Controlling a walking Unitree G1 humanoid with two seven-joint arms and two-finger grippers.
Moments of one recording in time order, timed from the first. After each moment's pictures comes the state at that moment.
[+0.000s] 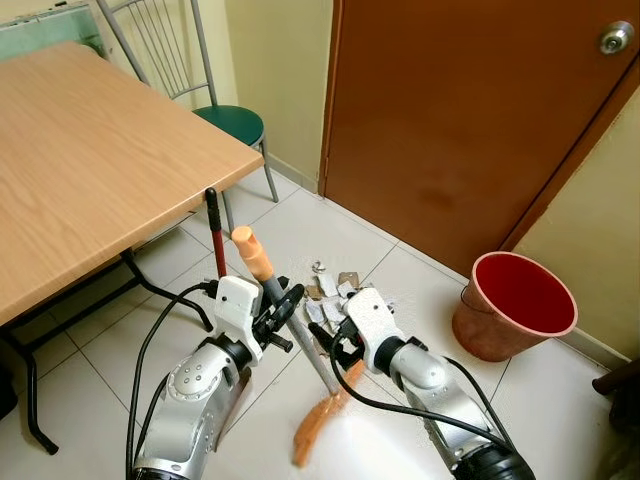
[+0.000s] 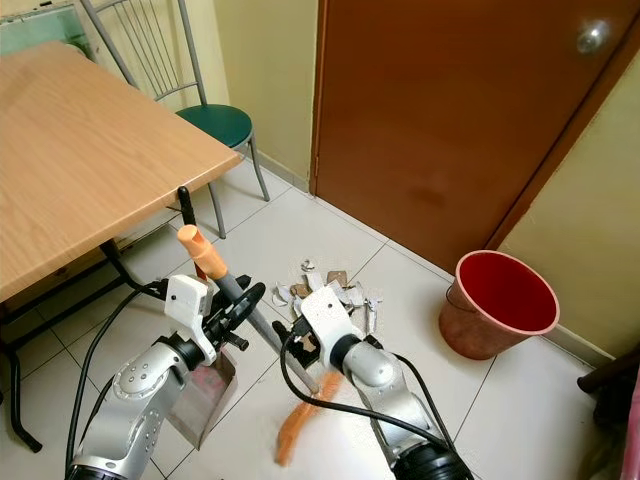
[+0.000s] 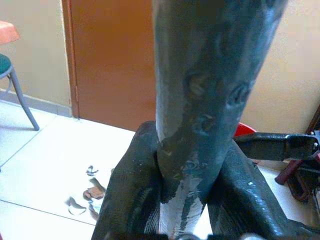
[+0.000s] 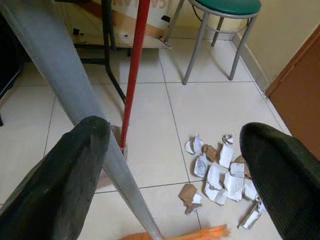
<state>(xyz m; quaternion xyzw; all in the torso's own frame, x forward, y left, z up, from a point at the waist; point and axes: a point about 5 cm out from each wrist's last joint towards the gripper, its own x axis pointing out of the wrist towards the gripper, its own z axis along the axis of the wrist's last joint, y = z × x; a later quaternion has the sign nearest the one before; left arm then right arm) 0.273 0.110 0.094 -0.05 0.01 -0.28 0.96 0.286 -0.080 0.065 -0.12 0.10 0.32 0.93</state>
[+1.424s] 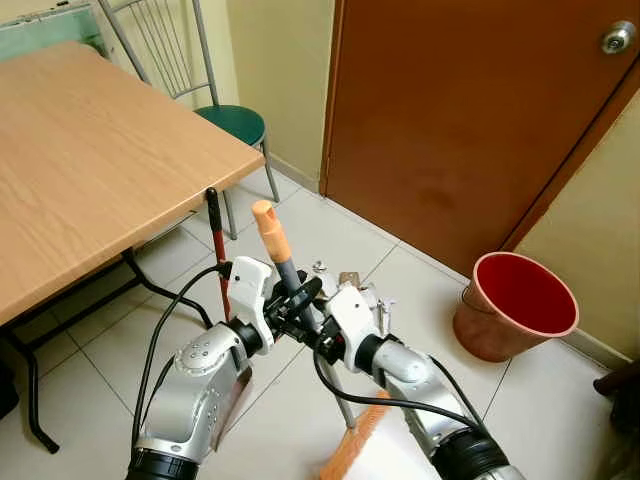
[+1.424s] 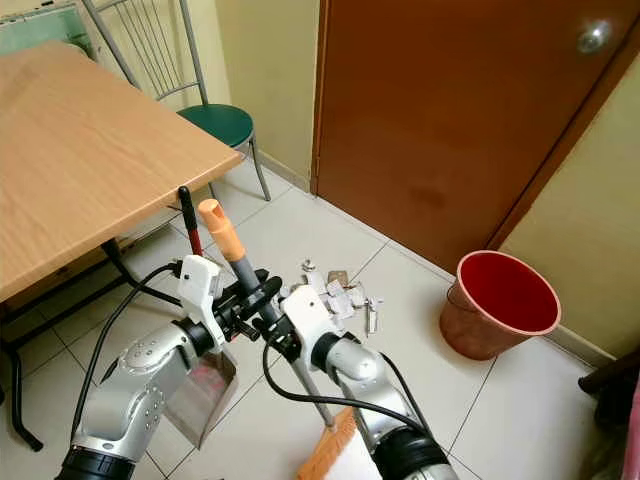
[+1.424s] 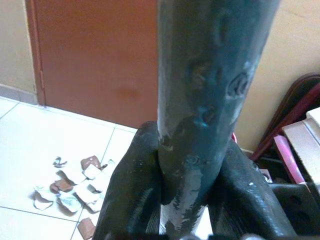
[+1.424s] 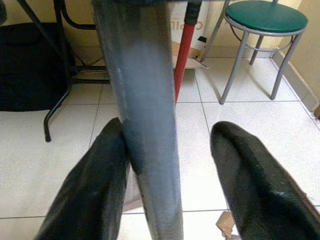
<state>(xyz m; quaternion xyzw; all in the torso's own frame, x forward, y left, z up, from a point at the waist) 0.281 0.095 0.115 -0.08 0.05 -0.34 0.94 0.290 -0.054 0.061 -0.07 0.09 0.40 0.91</state>
